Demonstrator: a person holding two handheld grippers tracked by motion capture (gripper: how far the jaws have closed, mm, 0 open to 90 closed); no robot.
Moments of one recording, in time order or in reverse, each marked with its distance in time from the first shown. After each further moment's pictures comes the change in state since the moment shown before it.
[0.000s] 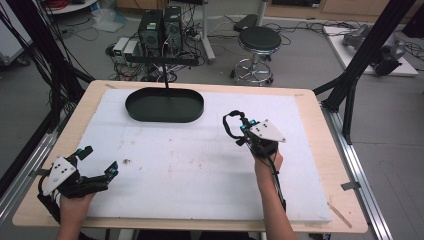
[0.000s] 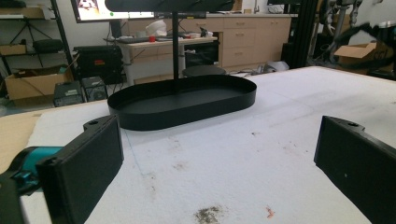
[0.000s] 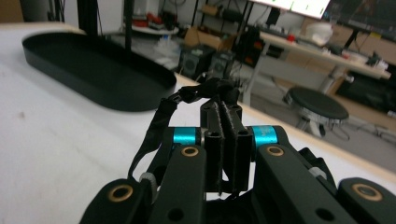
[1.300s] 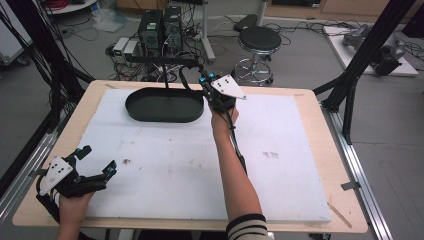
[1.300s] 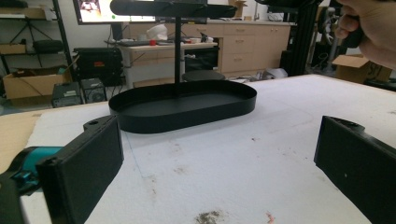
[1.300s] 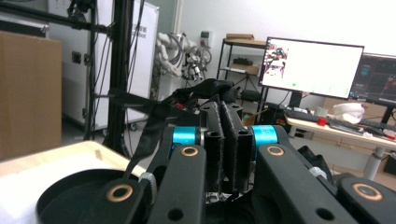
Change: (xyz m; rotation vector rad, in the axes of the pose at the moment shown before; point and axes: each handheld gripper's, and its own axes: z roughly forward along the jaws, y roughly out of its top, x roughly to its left) left arm 0.004 0.001 -0.002 -0.025 0.001 -0.036; right arm 0.039 0.091 0.120 -0.305 0.082 0.102
